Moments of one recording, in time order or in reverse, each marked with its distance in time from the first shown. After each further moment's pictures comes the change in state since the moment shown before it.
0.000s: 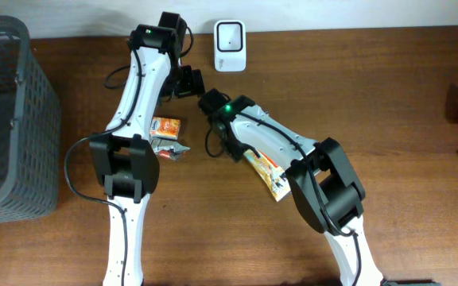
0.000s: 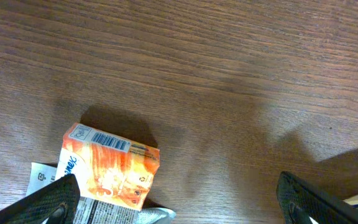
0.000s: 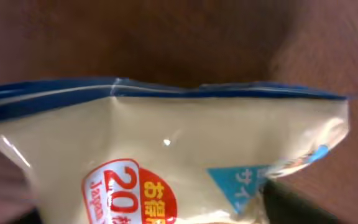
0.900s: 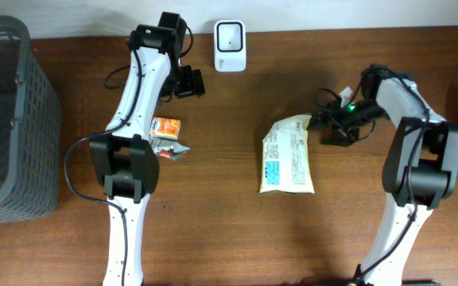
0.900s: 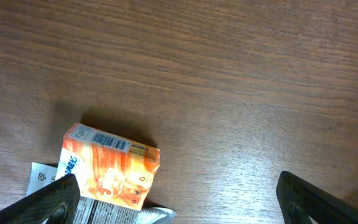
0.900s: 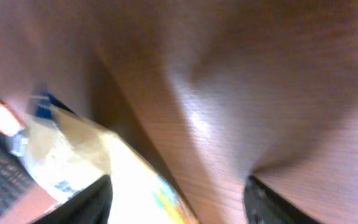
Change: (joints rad) left arm 0.000 0.000 0.000 0.000 0.000 0.000; right arm -0.798 -0.002 -0.063 -0.159 -0.980 0.128
